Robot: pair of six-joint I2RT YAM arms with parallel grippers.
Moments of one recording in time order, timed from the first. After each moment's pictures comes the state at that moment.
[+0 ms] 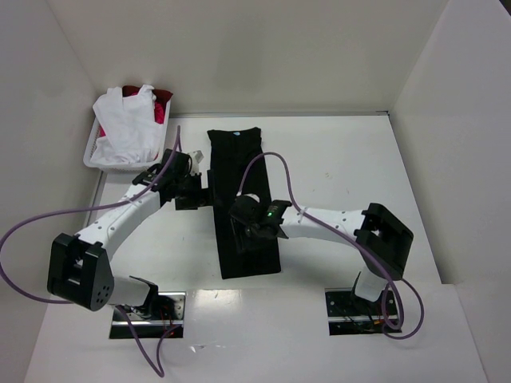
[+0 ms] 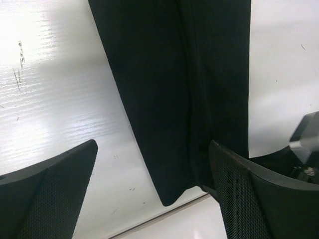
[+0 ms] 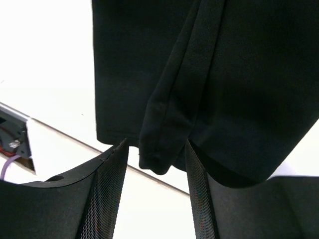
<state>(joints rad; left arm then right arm) -0.31 1.35 1.00 -0.61 0.25 -0.43 1.06 1.66 1.12 -0.56 0.02 0.79</state>
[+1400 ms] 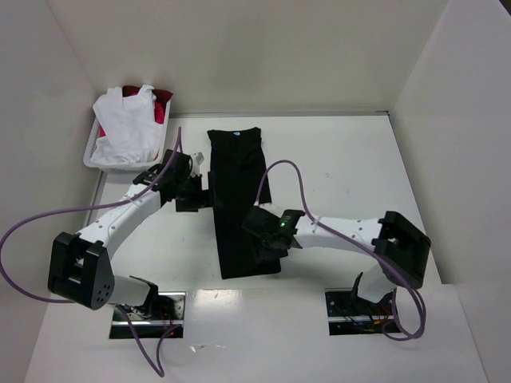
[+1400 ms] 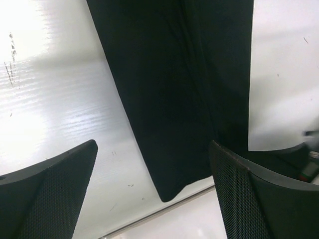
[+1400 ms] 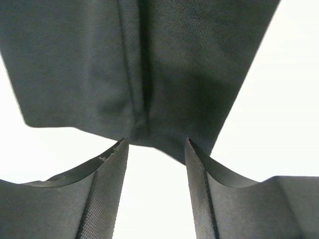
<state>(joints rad) -0.31 1.37 1.00 -0.62 0.27 -0.42 1.09 1.58 0.97 -0.64 0.12 0.85</state>
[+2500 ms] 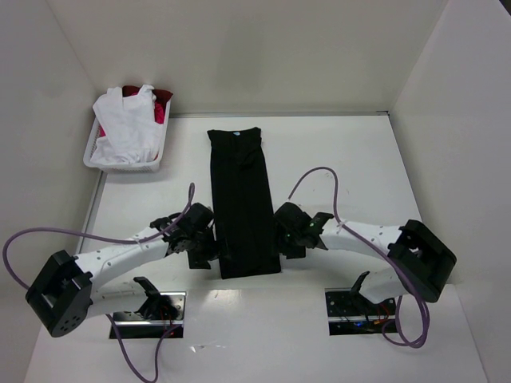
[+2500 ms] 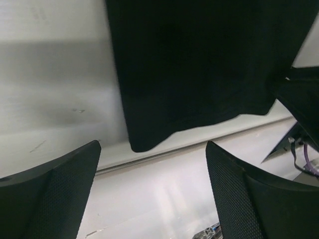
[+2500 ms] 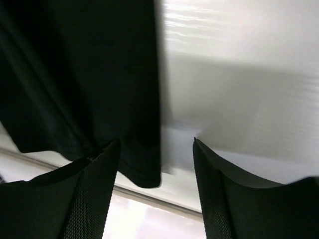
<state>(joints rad) -0.70 1.16 0.61 -0.57 0.20 -0.98 0.87 1.39 0.66 -0.43 0.00 0.91</state>
